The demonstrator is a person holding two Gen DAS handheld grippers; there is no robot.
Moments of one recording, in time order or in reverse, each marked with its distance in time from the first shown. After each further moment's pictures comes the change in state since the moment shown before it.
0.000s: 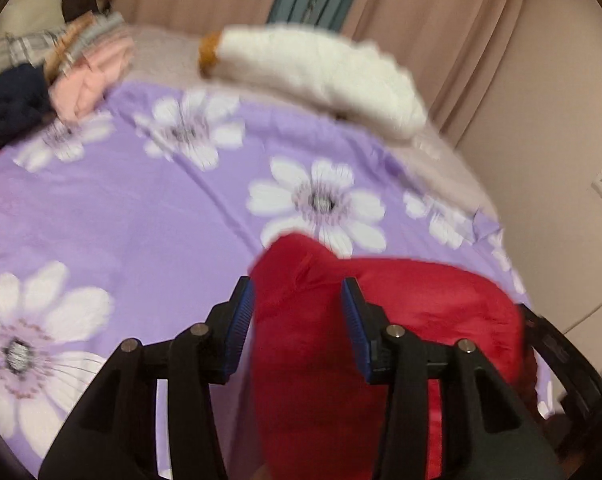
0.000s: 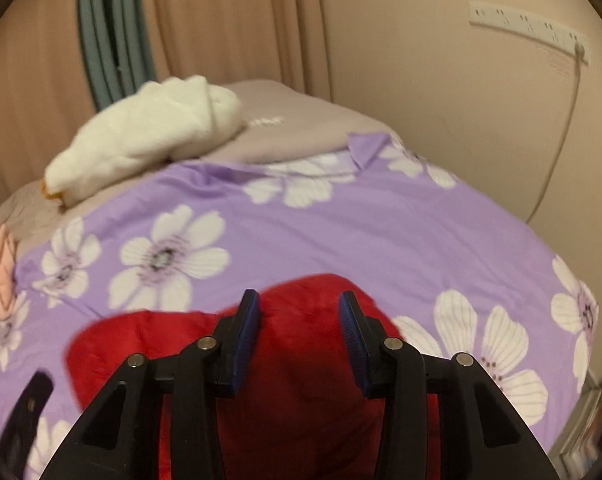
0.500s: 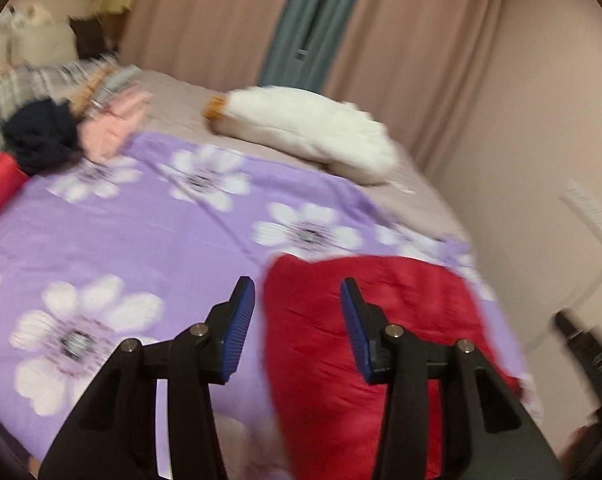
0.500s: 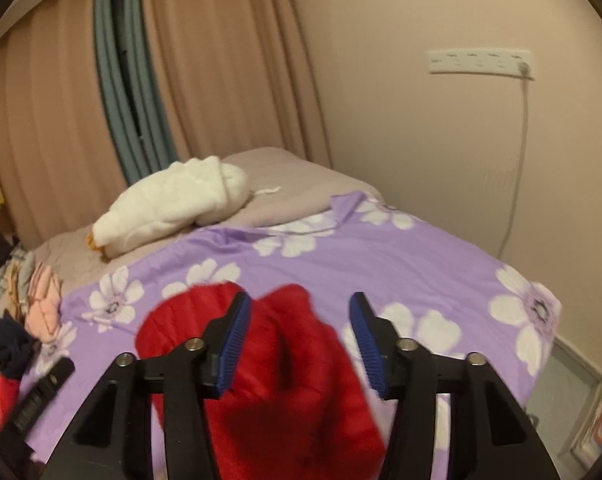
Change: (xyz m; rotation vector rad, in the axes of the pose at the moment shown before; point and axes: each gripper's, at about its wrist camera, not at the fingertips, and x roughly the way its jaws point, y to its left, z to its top) left arm -0.142 0.006 -0.023 0.037 -0.206 -0.001; right arm -0.162 -0.029 -0.006 0.058 -0.204 0.084
